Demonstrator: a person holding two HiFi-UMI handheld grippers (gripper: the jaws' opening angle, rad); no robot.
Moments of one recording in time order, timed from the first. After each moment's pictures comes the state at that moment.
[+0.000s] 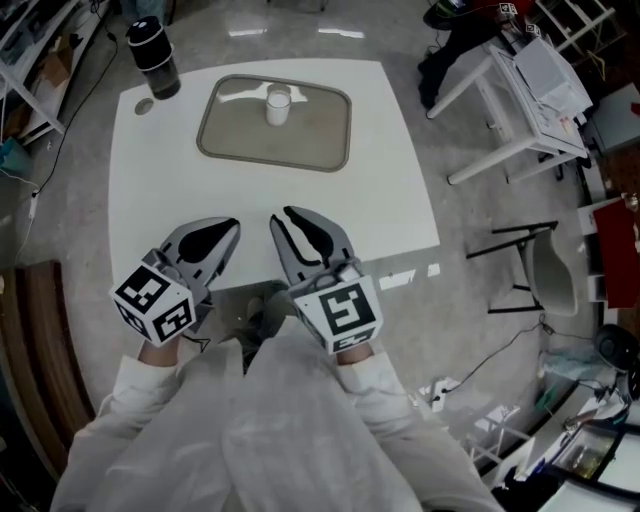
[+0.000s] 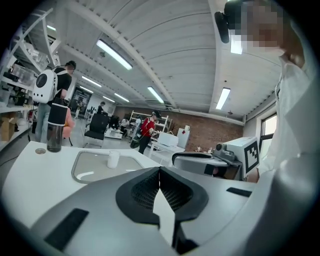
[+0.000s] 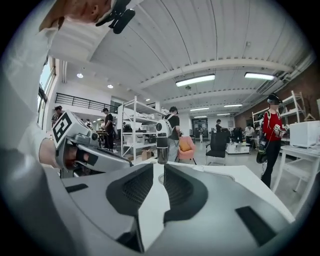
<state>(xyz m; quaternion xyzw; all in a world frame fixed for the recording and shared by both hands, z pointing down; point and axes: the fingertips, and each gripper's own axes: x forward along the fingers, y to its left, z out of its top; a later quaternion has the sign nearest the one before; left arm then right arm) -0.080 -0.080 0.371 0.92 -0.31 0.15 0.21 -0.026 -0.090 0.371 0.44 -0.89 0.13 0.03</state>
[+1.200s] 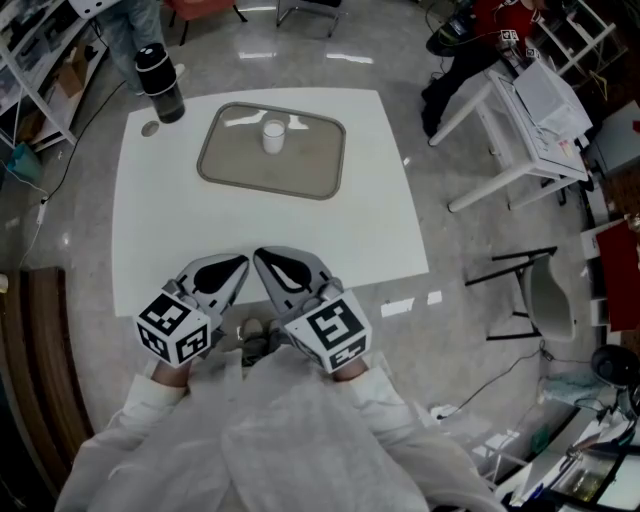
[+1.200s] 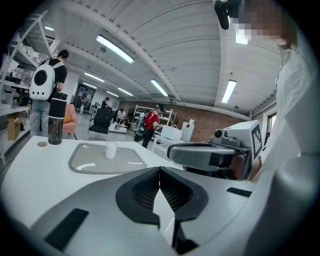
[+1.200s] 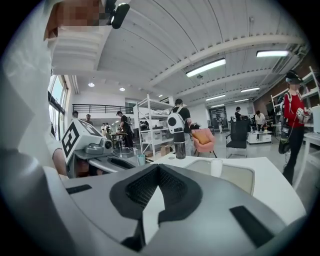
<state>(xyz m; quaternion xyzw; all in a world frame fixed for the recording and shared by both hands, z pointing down) -0.050 -0.060 0.392 0.90 -0.32 0.19 0.22 -0.037 -0.068 0.368 0.33 -0.93 0.18 0.04</state>
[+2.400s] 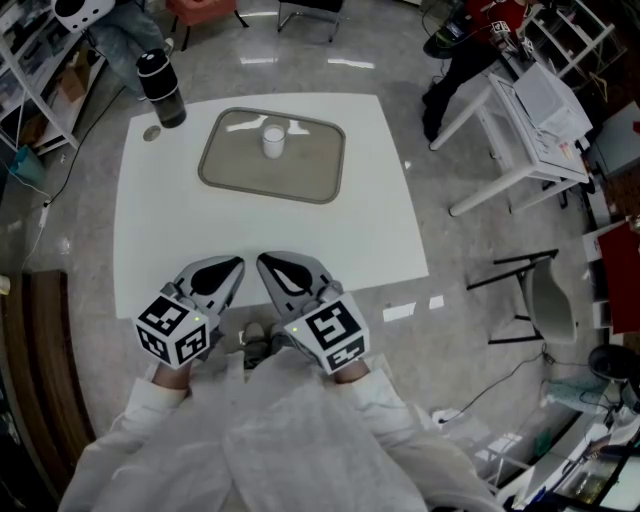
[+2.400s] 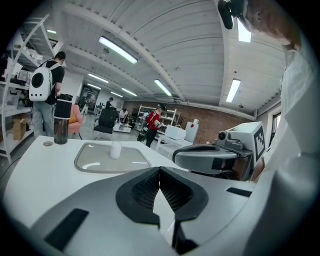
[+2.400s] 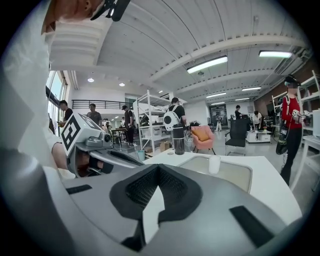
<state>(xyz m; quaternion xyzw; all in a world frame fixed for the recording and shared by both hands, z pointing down) -0.056 -0.062 0.392 0.89 -0.35 0.20 0.23 -0.031 -0.065 0.379 0.33 -0.93 0.18 0.07</state>
